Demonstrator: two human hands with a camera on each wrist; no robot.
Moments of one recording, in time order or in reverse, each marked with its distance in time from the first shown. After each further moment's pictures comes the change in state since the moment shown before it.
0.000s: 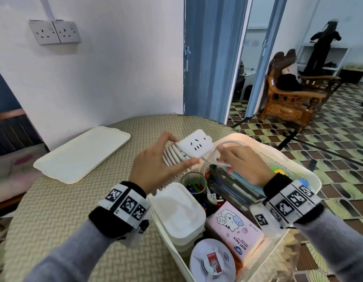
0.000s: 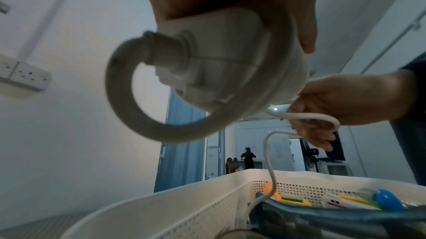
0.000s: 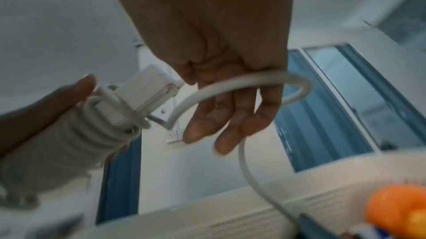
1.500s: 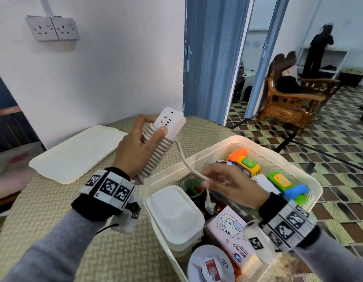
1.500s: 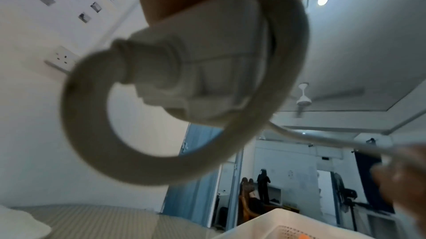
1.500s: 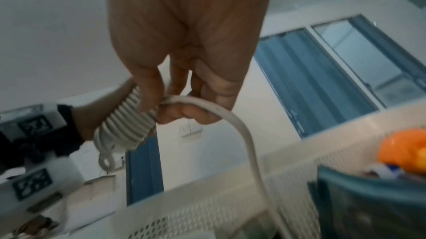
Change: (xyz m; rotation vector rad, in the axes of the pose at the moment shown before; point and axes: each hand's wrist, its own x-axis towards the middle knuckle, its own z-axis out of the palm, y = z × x) left_hand 0.029 -0.015 -0.025 -0.229 0.123 -0.174; right_hand -0.013 0.001 0.033 0.323 -0.207 -0.237
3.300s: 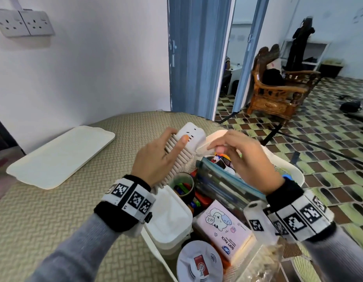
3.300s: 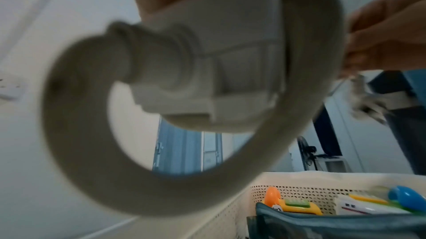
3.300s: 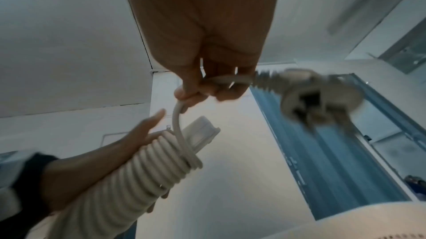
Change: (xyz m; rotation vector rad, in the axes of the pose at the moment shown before) left_hand -0.010 0.018 0.061 0.233 -0.163 0.218; right_hand -0.012 -0.023 -0.043 -0.373 0.432 -0.199
